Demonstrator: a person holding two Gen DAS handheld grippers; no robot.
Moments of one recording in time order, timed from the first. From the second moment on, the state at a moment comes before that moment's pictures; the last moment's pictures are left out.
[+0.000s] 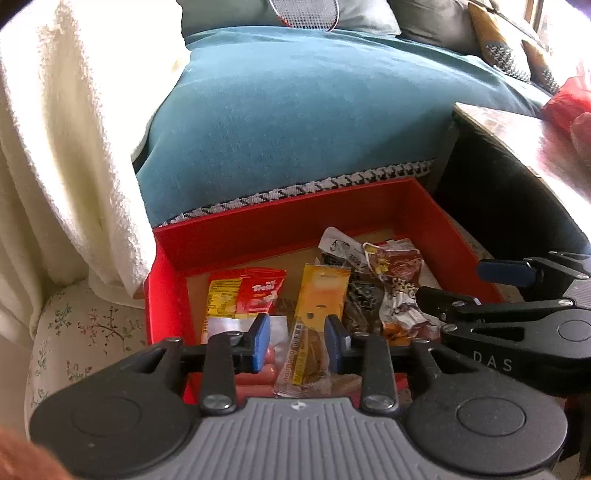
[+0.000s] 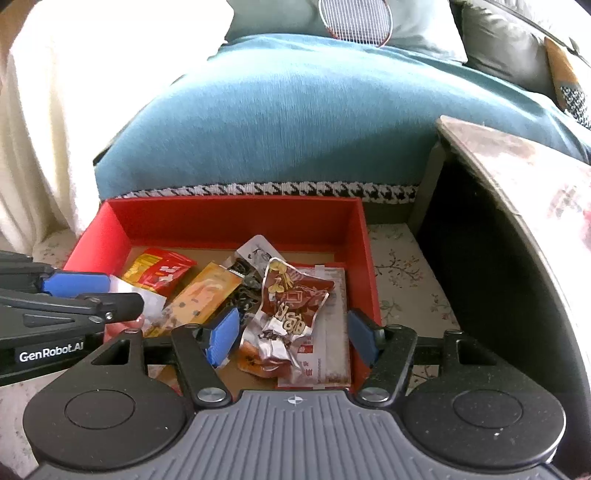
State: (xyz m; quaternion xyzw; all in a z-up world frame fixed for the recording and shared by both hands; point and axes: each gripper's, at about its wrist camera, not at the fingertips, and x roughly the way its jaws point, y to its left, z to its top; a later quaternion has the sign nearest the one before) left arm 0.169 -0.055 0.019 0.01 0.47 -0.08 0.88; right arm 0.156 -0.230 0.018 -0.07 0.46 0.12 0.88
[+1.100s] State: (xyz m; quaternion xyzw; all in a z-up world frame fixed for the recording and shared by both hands) left arm 0.081 -0.130 -0.019 -0.01 0.56 -0.19 0.81; right arm 0.053 -0.334 0.041 0.00 0.48 0.06 0.88
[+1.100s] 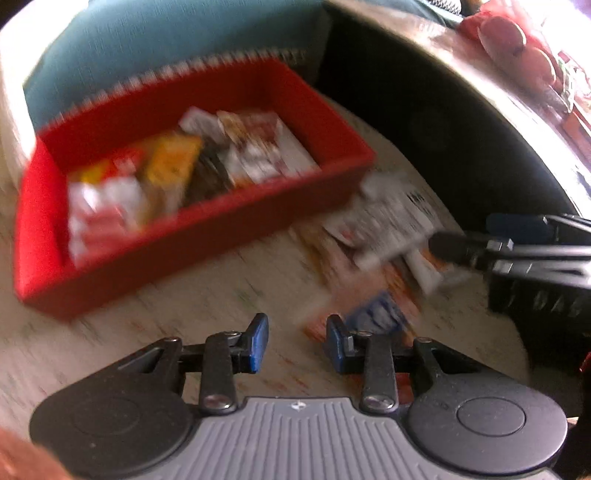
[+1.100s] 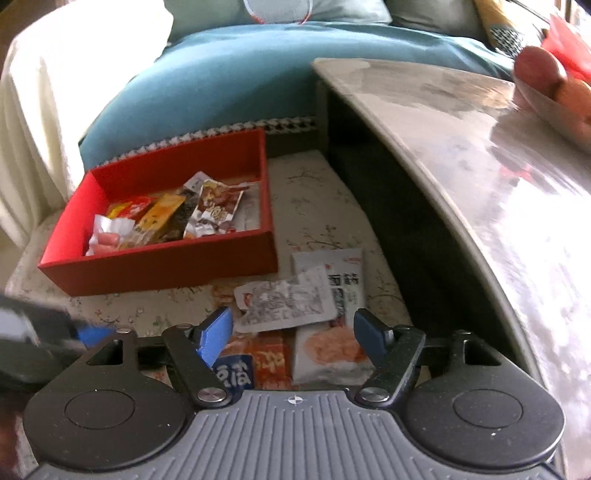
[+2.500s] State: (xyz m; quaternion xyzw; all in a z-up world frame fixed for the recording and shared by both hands) left arm 0.047 -0.089 -0.045 -0.01 0.61 -0.16 0.78; right arm 0.114 -0.311 -0.036 -0.01 0.55 0.18 0.82
